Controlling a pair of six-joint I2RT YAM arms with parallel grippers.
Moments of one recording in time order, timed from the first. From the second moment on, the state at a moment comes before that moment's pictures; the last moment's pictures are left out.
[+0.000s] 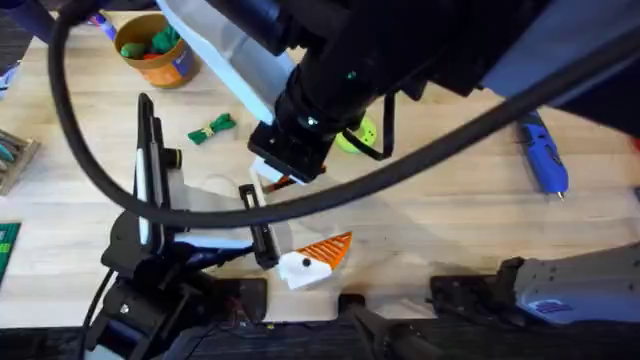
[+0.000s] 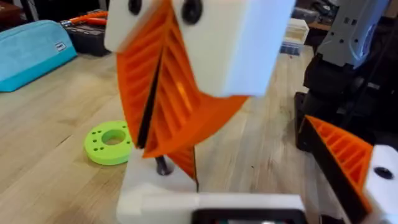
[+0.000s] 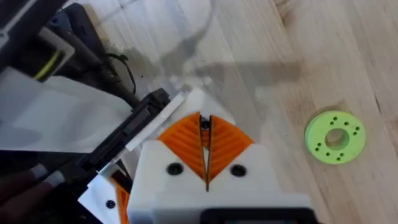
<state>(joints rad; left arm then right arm) -0.41 0.00 0.02 -0.09 0.84 -0.04 1.03 1.67 1.73 -1.19 -0.11 -0.06</state>
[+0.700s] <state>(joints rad) -0.41 0.00 0.02 -0.09 0.84 -0.04 1.03 1.67 1.72 -1.21 -0.13 -0.06</state>
